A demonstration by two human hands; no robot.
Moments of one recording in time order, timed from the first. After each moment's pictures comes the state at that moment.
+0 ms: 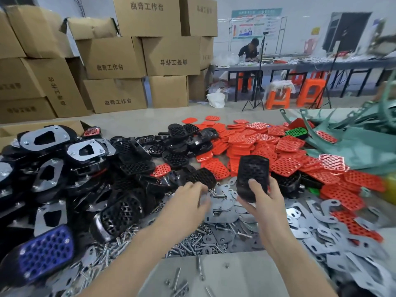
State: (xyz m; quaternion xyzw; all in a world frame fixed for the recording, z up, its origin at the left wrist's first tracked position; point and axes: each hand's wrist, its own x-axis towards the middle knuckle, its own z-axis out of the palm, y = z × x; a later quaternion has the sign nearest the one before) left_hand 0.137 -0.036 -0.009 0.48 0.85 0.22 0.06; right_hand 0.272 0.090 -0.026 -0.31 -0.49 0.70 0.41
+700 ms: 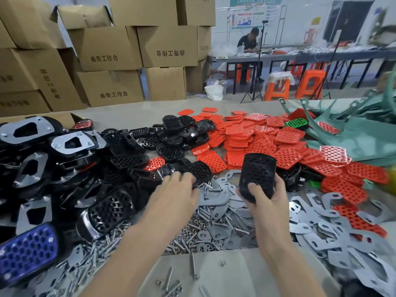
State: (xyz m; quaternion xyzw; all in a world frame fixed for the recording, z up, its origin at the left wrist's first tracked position) left_hand 0.133 -0.037 -0.011 0.44 0.88 0.15 -0.04; right_hand 0.276 0.090 -0.051 -0.29 -0.49 0.67 0.47
